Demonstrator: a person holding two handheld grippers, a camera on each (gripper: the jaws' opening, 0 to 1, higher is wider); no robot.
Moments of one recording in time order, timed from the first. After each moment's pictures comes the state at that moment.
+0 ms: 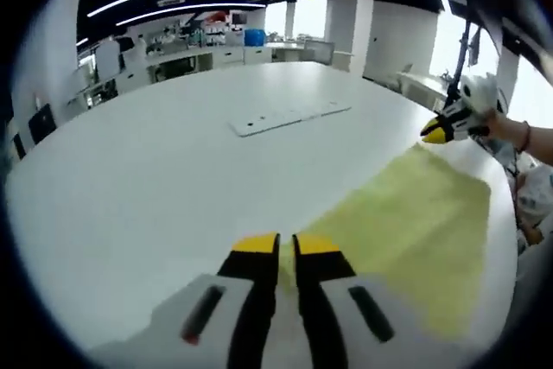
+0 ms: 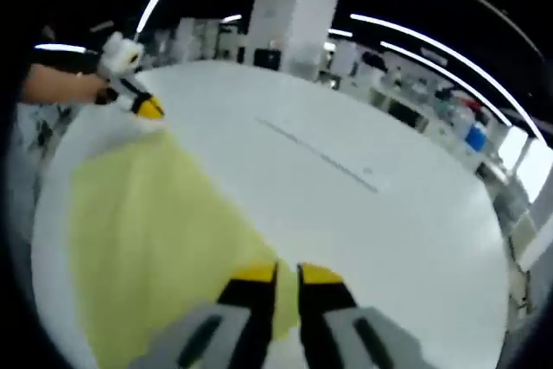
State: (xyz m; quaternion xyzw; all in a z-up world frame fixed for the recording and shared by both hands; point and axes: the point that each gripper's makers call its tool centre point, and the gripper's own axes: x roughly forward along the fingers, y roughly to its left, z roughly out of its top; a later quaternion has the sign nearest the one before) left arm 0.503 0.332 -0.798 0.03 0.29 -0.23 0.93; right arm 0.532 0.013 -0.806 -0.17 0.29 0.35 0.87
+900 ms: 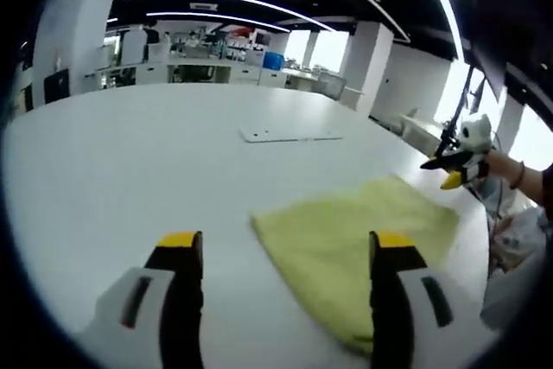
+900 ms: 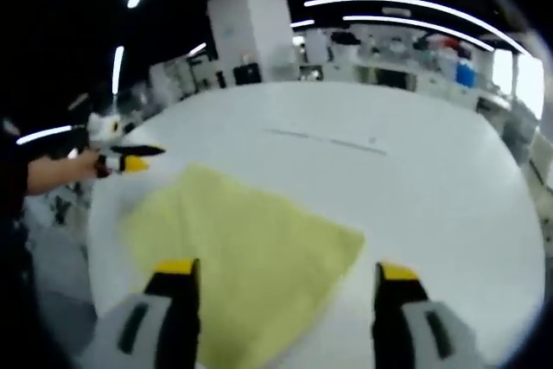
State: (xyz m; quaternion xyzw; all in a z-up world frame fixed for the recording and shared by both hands) left arm 0.426 0.351 -0.776 -0.06 0.25 -0.22 0.94; right arm 0.438 0.005 -0.782 -0.05 0.35 0.36 0.86
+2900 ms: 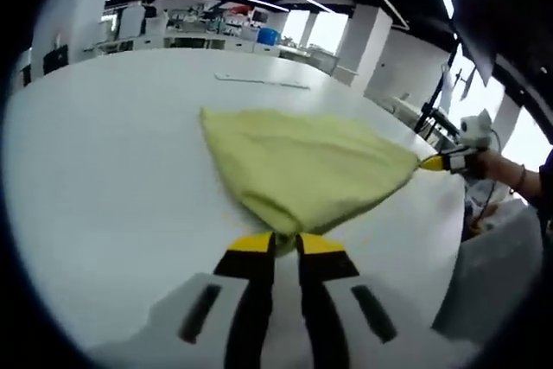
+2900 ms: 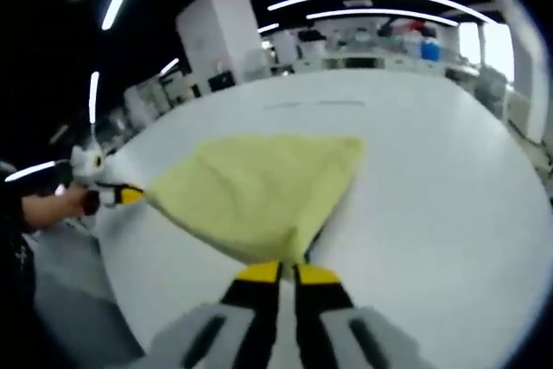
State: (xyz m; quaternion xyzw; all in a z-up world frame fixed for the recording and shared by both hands) left arm 0.298 0.296 -0.830 -0.12 0.31 -0.22 0.92; right arm 0.326 -0.022 -0.825 0.02 0.36 0.29 0.89
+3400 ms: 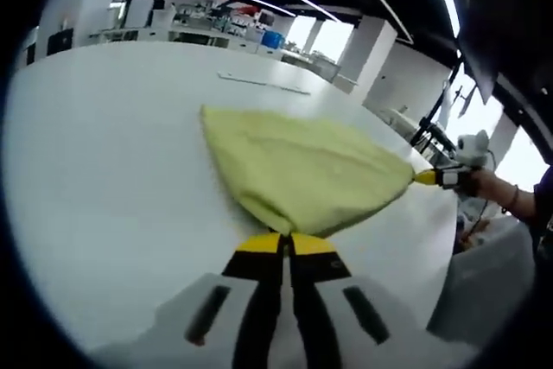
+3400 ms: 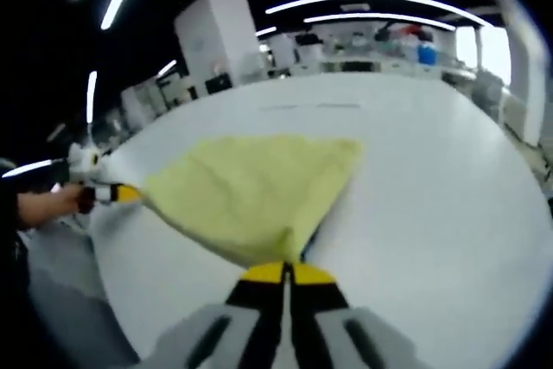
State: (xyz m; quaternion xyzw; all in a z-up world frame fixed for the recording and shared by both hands) left arm 0.299 0.297 -0.827 -0.11 0.31 -0.23 0.91; right arm 0.330 -0.024 -0.827 0.00 0.35 0.28 0.89
